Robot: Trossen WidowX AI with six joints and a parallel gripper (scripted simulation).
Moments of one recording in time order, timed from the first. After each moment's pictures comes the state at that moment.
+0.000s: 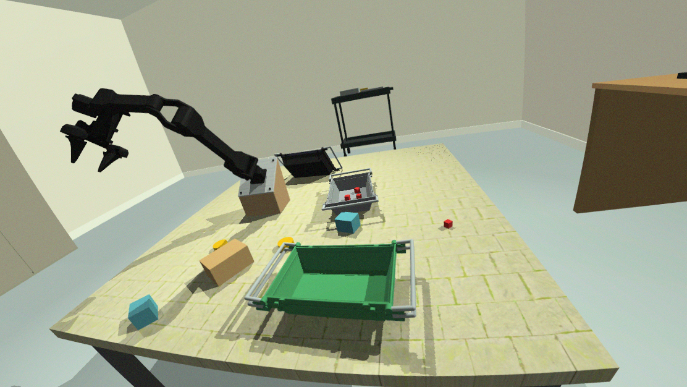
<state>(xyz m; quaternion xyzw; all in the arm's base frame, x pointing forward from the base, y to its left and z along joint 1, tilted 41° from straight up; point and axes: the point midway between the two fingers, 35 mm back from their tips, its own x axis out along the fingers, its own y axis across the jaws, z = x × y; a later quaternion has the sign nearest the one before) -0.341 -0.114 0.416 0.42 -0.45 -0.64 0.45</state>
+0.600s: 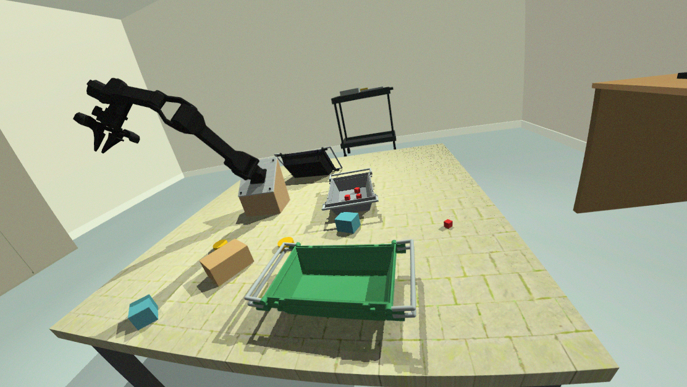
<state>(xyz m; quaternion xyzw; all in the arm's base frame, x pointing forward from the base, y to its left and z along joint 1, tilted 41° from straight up) -0.373 -0.039 0.392 0.41 -0.52 -0.68 0.31</state>
